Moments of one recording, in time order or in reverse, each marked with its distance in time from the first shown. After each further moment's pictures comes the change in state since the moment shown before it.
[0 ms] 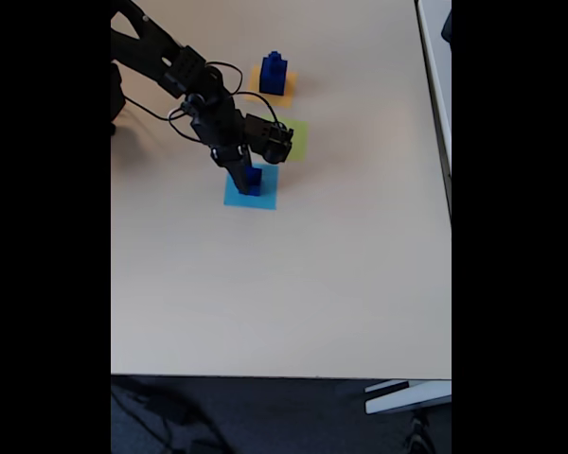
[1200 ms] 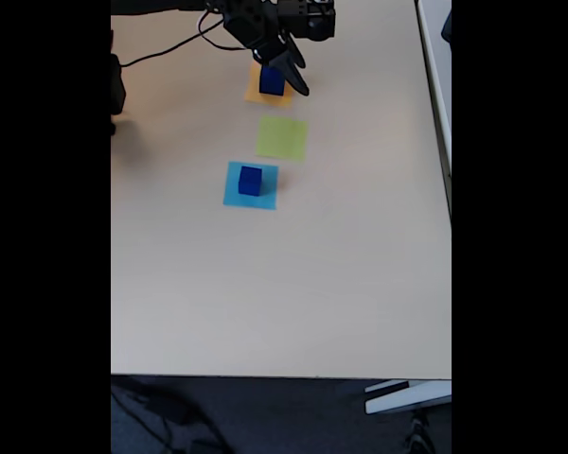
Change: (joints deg) arm -24.3 7.3 -33.9 23.6 18.2
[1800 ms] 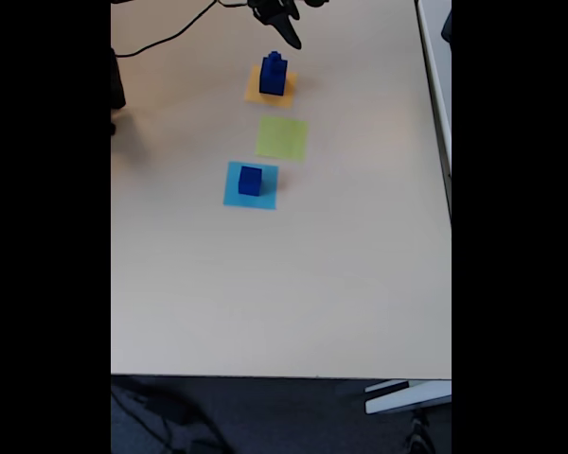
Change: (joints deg) arm -15.4 -7.2 -4.3 -0.8 18.7
